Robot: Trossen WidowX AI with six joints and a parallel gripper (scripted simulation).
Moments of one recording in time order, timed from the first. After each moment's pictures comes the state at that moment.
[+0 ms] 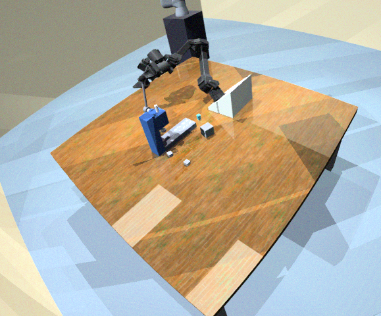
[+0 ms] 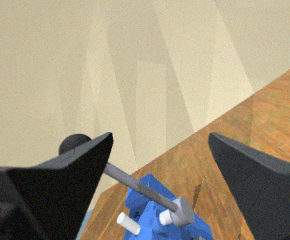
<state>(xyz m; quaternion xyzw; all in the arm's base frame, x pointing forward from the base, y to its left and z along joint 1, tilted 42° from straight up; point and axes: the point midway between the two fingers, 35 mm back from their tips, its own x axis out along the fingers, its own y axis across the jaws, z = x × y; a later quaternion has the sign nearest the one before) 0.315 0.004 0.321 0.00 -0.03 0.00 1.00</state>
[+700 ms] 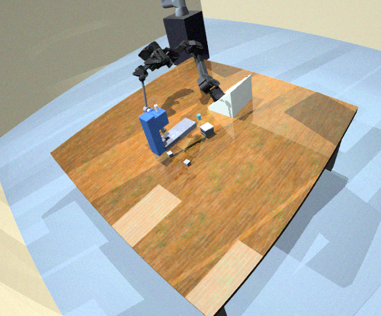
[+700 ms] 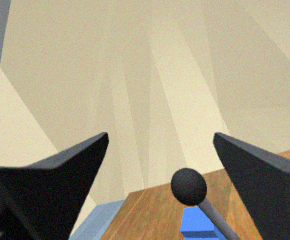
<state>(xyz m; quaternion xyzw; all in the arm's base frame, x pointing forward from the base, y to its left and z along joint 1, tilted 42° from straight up) 0.316 0.097 0.346 -0.04 -0.05 0.15 0.99</state>
